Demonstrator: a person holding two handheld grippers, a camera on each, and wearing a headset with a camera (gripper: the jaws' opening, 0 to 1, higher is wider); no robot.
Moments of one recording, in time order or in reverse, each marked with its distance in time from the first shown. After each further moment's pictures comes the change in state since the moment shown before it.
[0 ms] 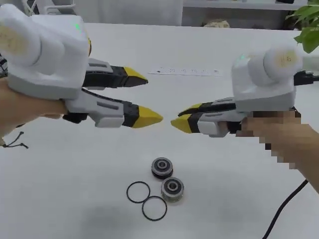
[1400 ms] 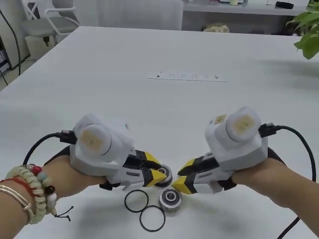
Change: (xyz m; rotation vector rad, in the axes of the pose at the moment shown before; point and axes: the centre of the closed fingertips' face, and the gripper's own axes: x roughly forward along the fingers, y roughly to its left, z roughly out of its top) left arm 0.056 -0.061 -0.108 -0.152 0.187 -0.105; right arm 0.026 0.025 -0.099 -0.052 0.300 0.113
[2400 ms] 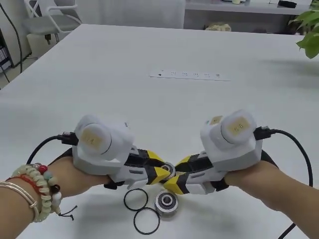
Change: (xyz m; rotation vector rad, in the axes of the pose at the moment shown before) left arm 0.004 0.001 0.004 -0.044 -0.050 0.016; right arm 0.010 0.003 0.010 0.017 -0.050 -0.015
